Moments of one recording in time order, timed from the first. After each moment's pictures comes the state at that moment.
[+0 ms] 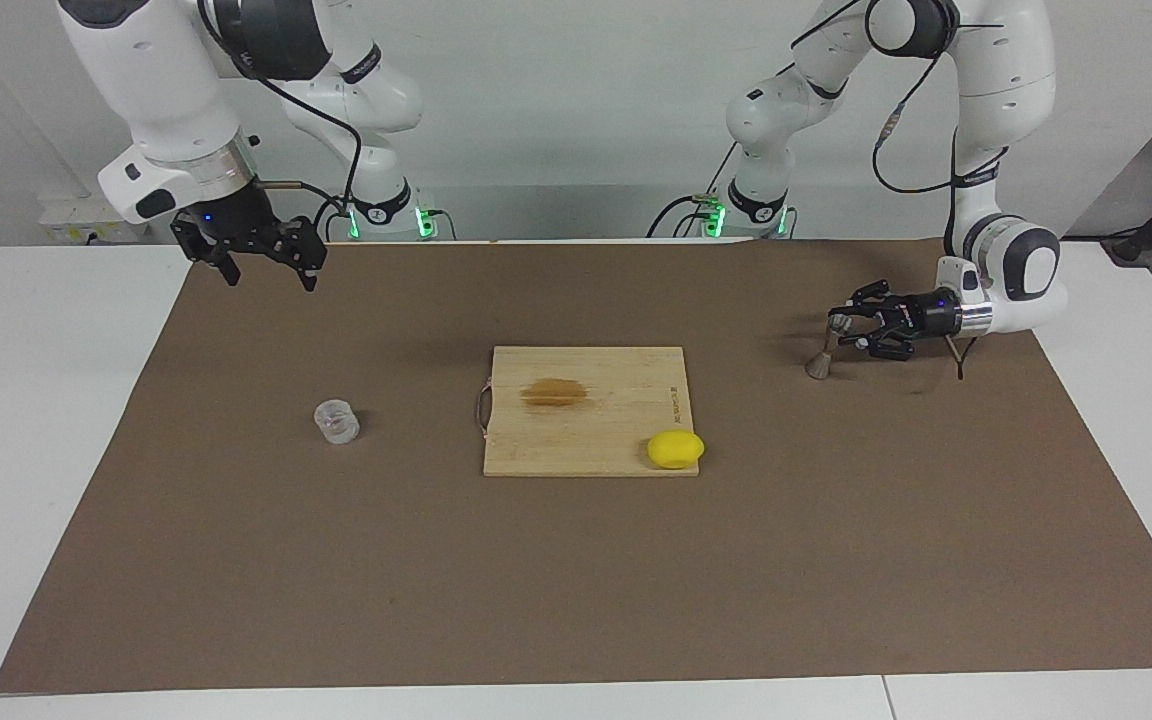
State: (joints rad) left arm 0.44 0.35 0.09 -2.16 -1.10 1.33 2.46; right arm -0.01 -0.03 0.05 -1.65 -0.02 1.59 0.15
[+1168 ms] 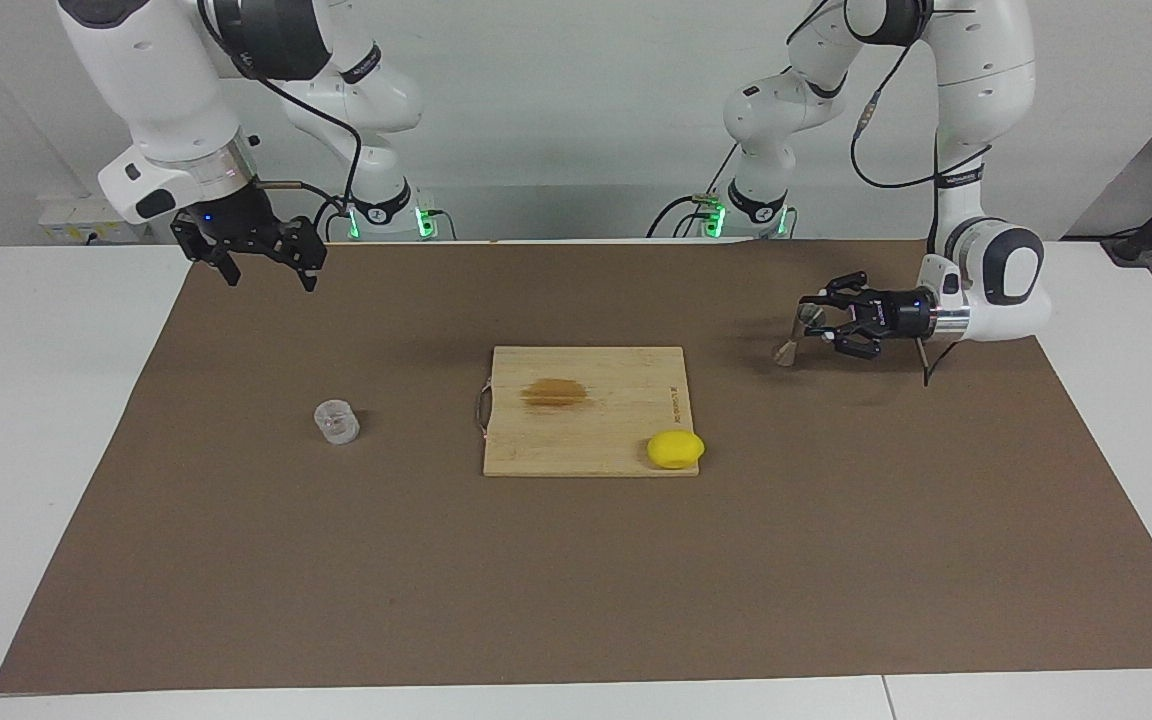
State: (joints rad) left arm 0.18 0.24 0.07 -2.21 -1.30 1.35 2.20; right arm -0.01 -0.03 0.05 -1.65 -0.02 1.59 0.15
